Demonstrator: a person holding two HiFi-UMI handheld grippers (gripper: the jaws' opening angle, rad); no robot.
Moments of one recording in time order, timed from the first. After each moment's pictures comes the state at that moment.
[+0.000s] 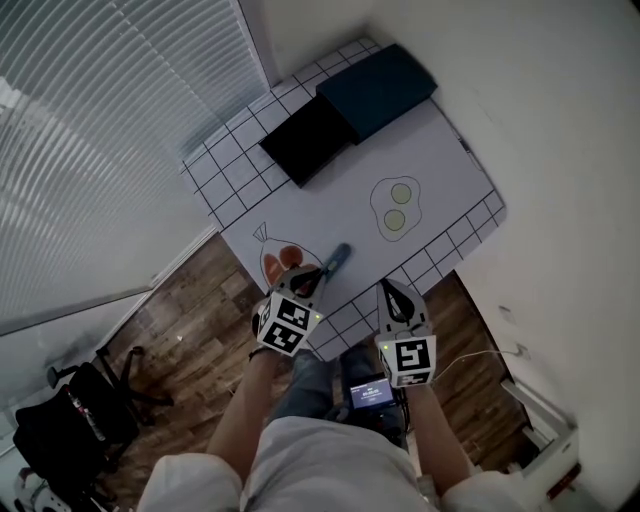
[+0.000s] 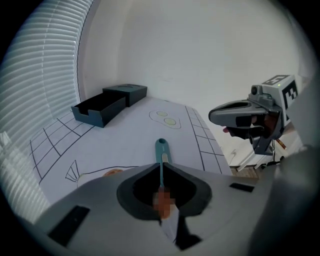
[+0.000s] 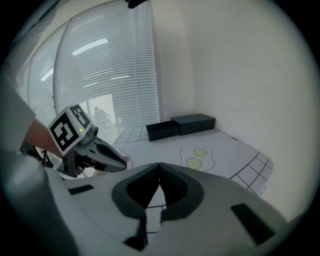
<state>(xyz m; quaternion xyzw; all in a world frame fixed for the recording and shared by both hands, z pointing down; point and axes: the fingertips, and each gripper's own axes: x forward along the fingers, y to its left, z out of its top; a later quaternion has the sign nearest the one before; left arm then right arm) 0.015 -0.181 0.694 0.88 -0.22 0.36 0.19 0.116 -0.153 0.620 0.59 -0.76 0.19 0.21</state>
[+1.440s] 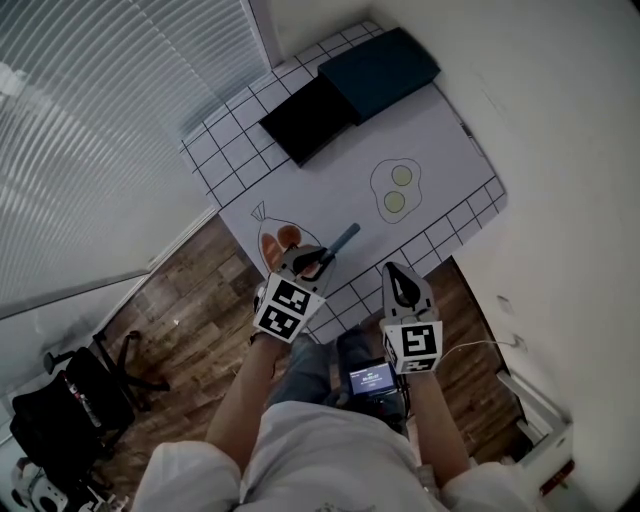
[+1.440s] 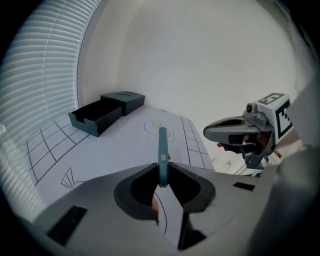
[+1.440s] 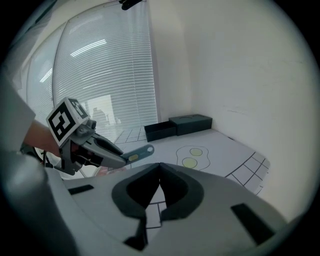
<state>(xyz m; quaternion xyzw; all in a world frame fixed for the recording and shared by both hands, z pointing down) 0.034 -0.181 0.660 0.90 -0.21 0.32 0.21 0.128 -0.146 0.617 0.59 -0.75 0.19 0.20</state>
